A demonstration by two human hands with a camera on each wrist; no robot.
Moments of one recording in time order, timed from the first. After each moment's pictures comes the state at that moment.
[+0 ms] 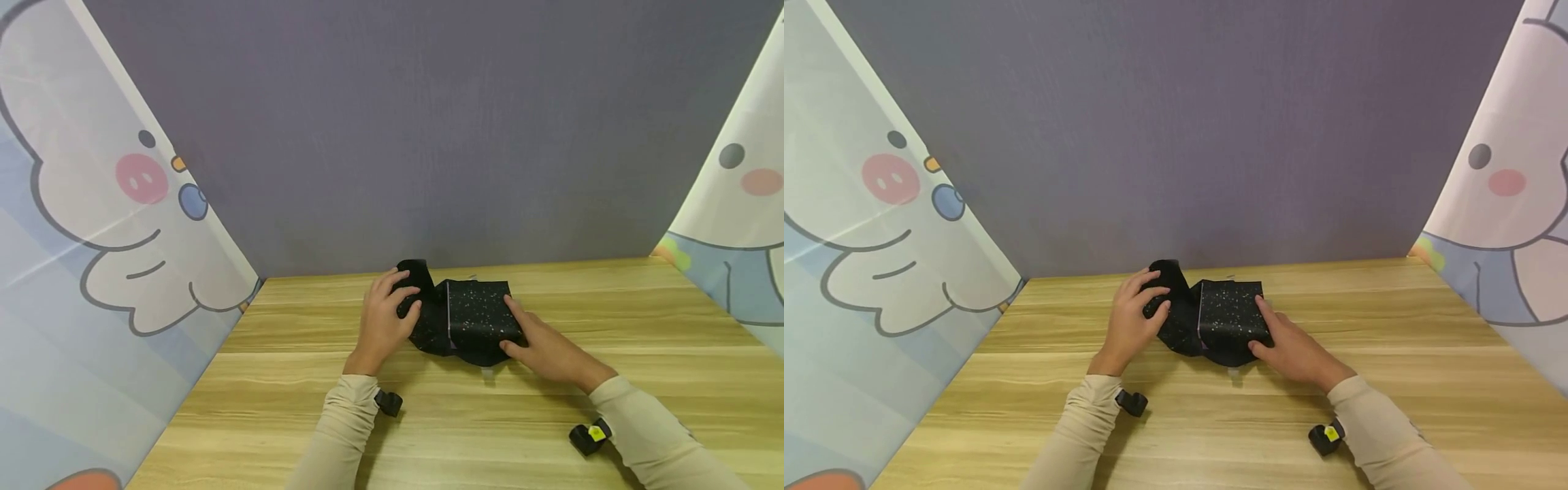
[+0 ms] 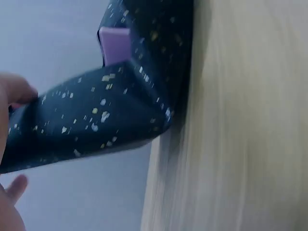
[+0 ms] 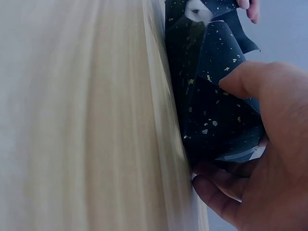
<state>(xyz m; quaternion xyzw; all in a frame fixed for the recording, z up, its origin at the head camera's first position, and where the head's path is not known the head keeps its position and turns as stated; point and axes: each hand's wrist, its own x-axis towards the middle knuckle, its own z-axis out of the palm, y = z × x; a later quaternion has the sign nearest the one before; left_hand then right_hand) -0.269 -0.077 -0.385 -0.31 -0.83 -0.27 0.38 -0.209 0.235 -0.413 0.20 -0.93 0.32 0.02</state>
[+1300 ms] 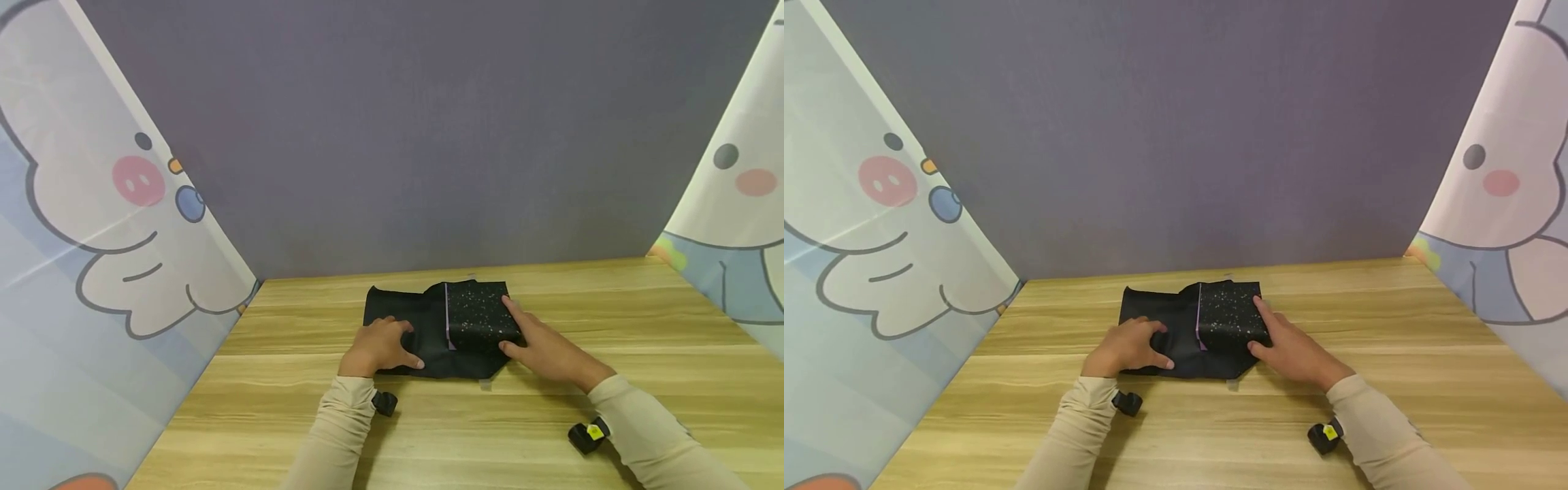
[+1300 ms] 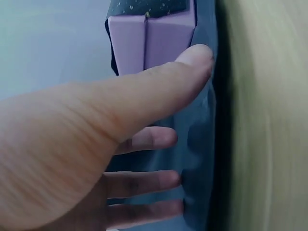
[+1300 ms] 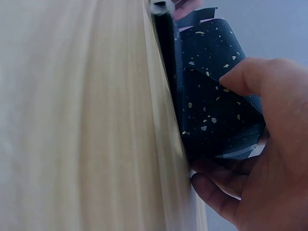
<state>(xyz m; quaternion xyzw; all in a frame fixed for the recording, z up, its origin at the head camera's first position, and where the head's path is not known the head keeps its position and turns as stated) -0.247 -0.084 -0.379 -0.18 -0.98 -0.05 -0.07 -0.209 0.235 -0.411 0.19 -0.93 0.32 0.01</state>
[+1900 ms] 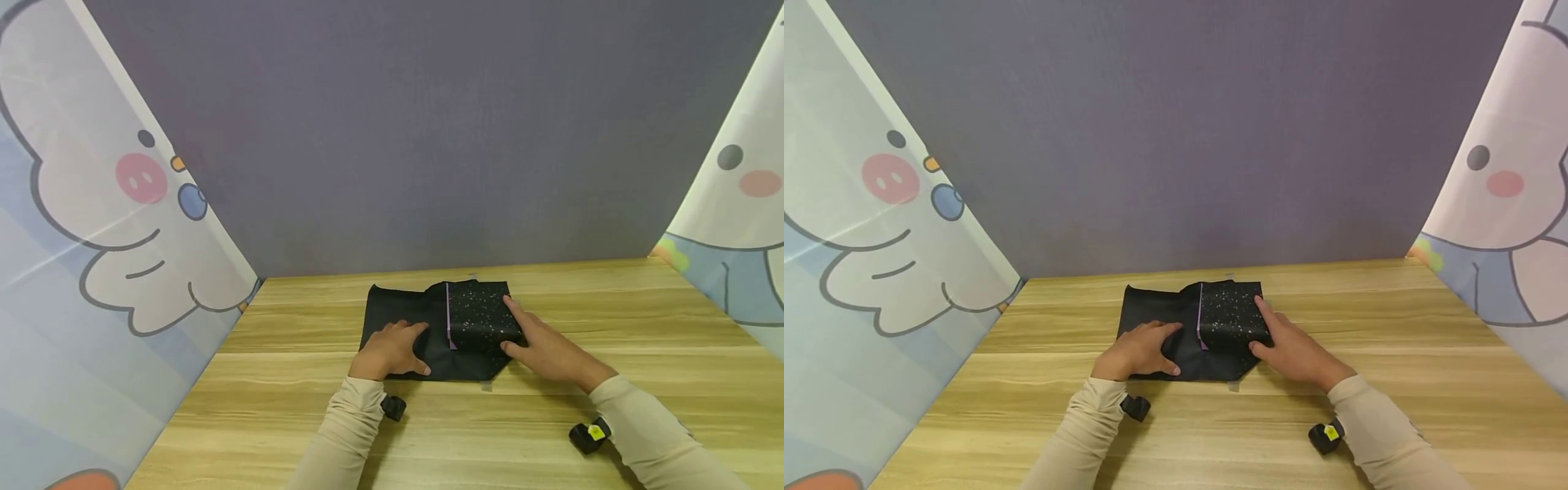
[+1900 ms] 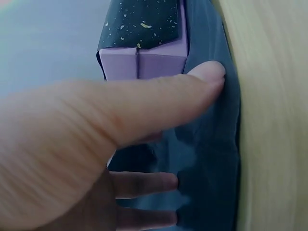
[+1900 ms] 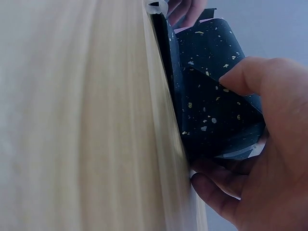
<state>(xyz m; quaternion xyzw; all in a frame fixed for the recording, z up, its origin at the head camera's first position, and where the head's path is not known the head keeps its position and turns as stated) -0.240 -0.066 -0.381 -0.19 -0.97 -0.07 -0.11 -0.210 0.236 -0.412 0.20 -0.93 0.32 0.02</state>
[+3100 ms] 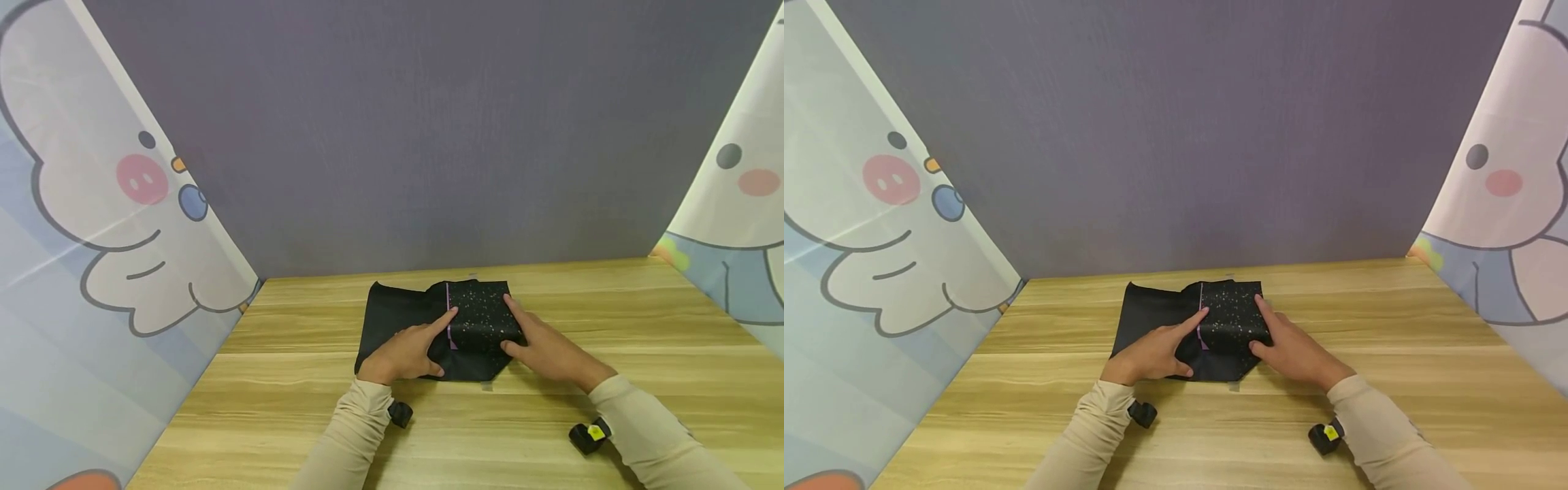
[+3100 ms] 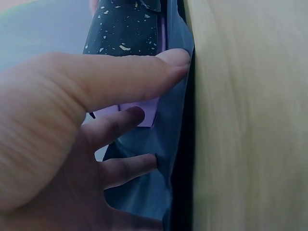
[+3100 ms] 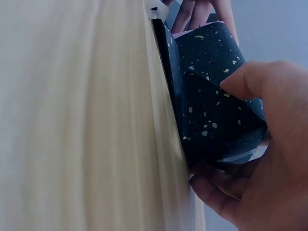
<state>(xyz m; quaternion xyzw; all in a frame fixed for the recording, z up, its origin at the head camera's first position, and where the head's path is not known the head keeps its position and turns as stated) -0.241 -0.056 -0.392 -0.33 -0.93 -0.14 -0.08 -0.209 0.234 -0.412 0.20 -0.93 0.32 0.03</state>
